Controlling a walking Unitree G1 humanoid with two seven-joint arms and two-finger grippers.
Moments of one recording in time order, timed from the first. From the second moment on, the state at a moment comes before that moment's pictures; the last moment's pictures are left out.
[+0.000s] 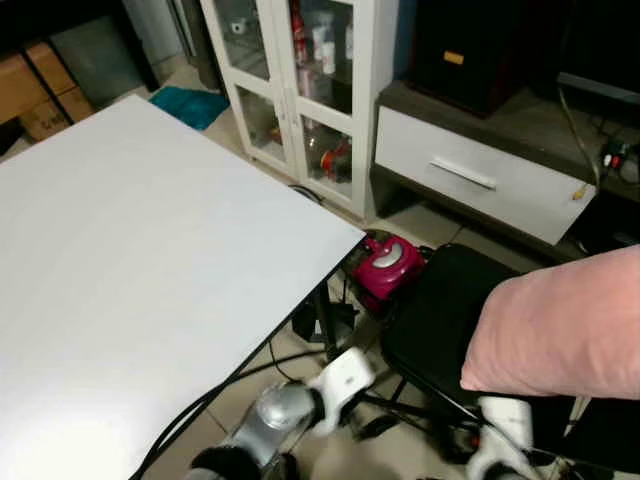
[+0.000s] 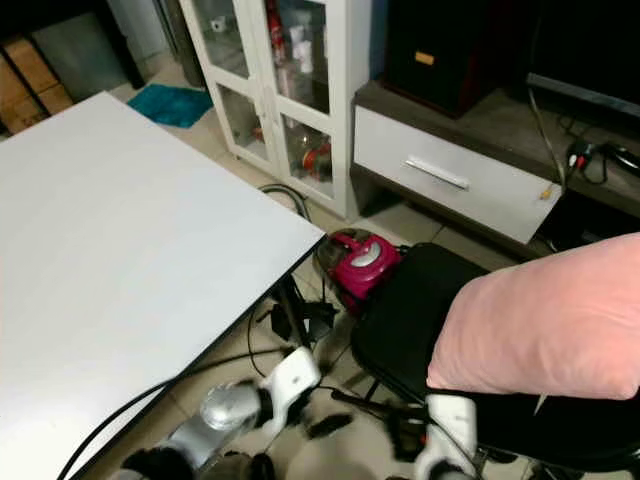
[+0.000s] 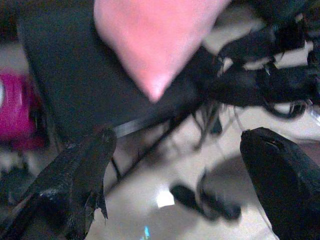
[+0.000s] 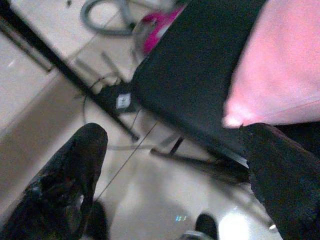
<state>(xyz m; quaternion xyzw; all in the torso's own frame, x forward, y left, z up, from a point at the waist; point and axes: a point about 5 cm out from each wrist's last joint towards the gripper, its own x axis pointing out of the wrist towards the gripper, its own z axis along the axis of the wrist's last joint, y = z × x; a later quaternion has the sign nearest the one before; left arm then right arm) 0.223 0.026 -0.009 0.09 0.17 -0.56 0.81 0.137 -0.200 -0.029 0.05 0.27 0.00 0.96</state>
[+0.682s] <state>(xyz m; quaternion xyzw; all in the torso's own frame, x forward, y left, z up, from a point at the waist) 0.275 0.006 0.129 0.02 -0.09 -0.56 0.82 0.180 -0.240 0.139 -0.03 0.02 -0.05 1.00</state>
